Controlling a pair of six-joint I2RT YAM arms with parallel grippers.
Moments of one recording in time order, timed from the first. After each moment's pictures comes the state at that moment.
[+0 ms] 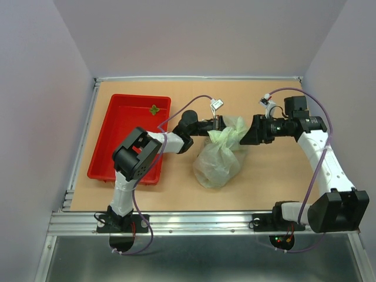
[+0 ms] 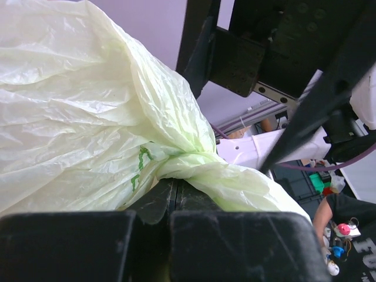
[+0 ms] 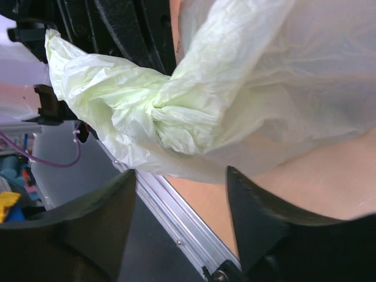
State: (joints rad) left arm -0.74 2.03 1.14 1.08 0.93 -1.20; right arm 0.04 1.24 1.16 -0.90 -0.86 0.00
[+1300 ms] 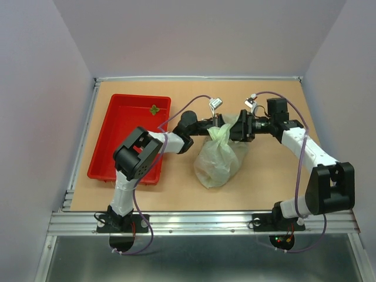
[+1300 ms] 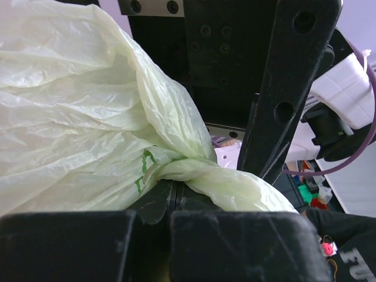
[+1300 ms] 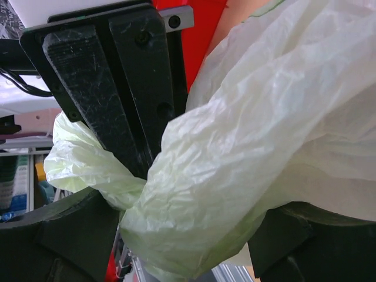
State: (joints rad) left arm -0.74 2.04 1.14 1.14 0.90 -1.28; right arm 0.13 1.40 1.00 -0.36 -1.01 0.42
